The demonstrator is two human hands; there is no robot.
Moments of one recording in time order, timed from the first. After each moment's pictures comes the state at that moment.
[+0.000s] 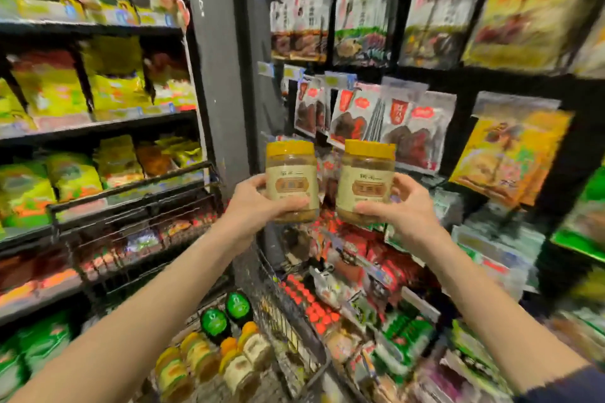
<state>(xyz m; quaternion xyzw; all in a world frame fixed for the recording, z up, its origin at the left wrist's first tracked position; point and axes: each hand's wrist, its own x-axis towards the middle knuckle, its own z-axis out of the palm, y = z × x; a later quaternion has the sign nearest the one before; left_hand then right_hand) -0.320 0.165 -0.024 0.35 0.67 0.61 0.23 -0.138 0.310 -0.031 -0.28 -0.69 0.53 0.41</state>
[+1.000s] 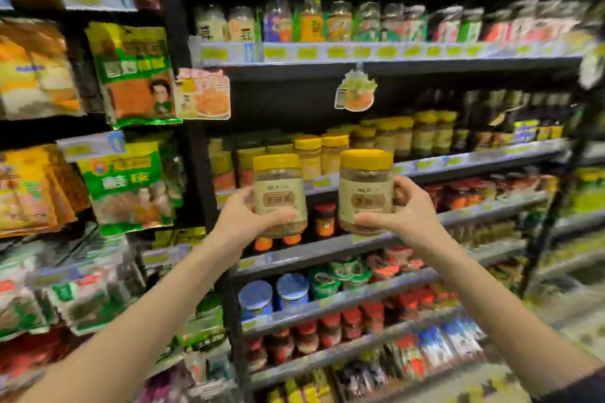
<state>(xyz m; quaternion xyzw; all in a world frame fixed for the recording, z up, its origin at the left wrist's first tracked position) 0.236 0.191 0.010 0.69 0.36 0.40 0.49 0.459 0.071 -0.002 -0.62 -0.47 0.16 0.61</state>
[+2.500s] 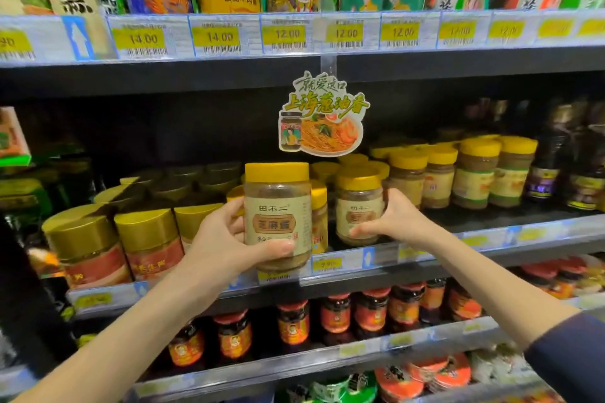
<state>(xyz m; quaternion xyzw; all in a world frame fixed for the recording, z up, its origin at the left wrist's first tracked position) 0.439 0.328 0.031 0.70 0.35 0.40 0.47 0.724 0.331 0.000 -0.67 -0.57 0.23 0.42</state>
